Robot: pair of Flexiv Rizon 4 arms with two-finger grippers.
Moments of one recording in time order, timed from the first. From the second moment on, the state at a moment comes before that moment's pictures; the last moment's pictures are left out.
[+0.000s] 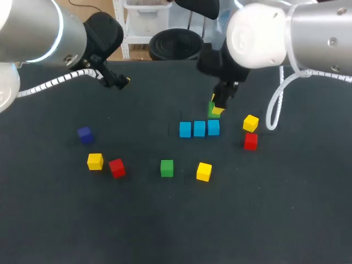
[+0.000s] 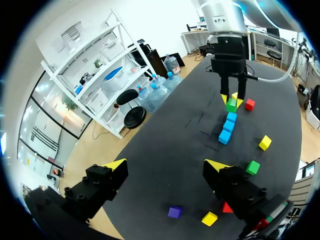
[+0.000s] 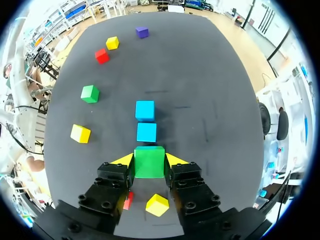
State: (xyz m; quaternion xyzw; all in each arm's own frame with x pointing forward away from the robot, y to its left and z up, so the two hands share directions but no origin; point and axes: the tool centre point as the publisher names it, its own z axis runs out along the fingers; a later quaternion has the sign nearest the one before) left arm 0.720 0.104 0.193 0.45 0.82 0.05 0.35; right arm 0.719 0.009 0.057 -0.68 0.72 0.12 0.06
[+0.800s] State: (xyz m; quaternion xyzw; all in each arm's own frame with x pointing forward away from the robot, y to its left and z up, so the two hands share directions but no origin) left arm 0.720 0.104 0.193 0.45 0.82 0.05 0.35; right arm 0.715 0.023 0.042 -0.68 0.72 0.13 0.05
